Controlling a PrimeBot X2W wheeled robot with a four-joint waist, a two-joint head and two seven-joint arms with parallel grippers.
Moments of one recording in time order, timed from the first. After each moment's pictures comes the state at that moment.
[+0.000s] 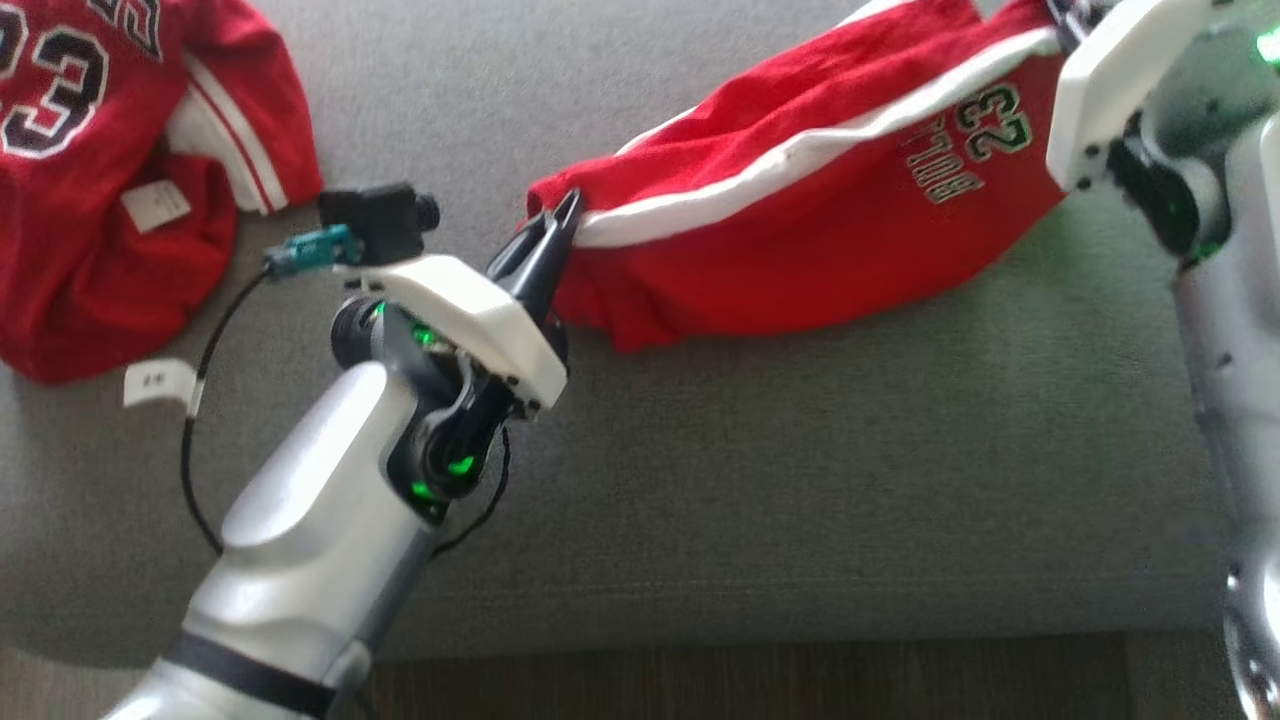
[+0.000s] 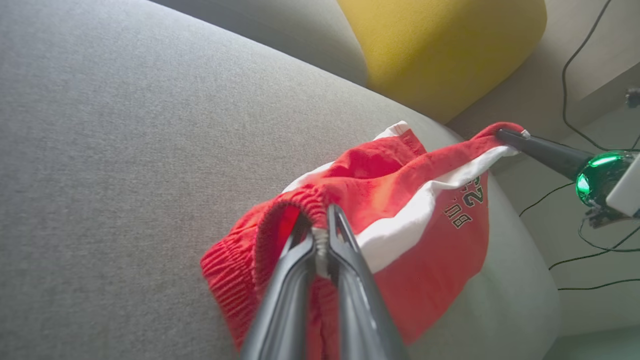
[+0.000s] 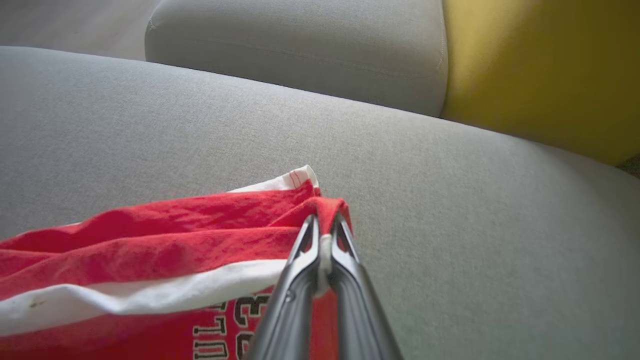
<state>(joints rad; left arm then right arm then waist) -0.60 0.17 -0.64 0.34 -0.92 0.03 0.02 -0.87 -0.25 0.14 0.47 0.22 0.13 0.50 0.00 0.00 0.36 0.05</state>
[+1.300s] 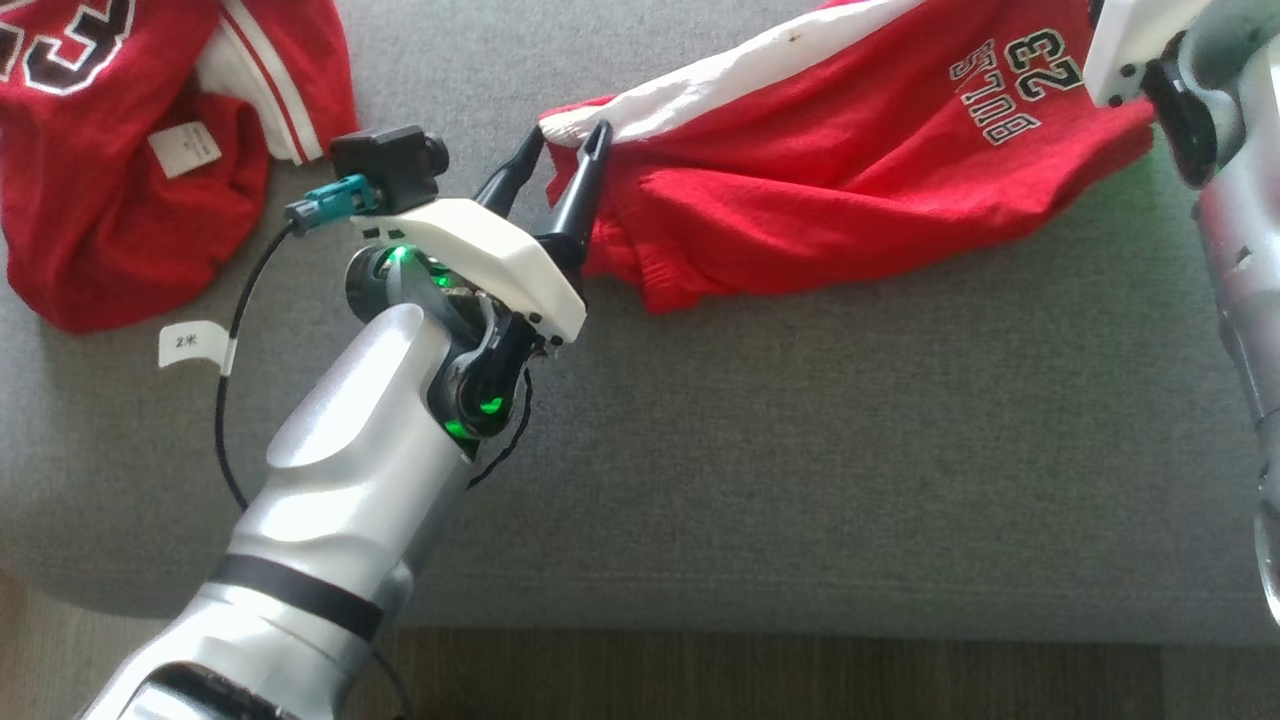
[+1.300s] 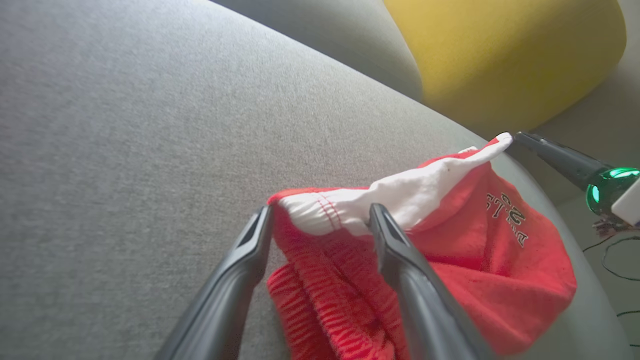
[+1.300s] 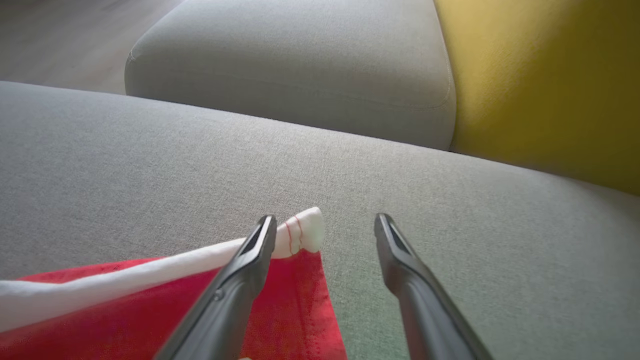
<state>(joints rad) -0.78 0.06 -0.66 0.65 -0.91 -0.04 -0.13 -1.16 -0.25 0.19 1.01 0.18 0.13 0.06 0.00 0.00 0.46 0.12</state>
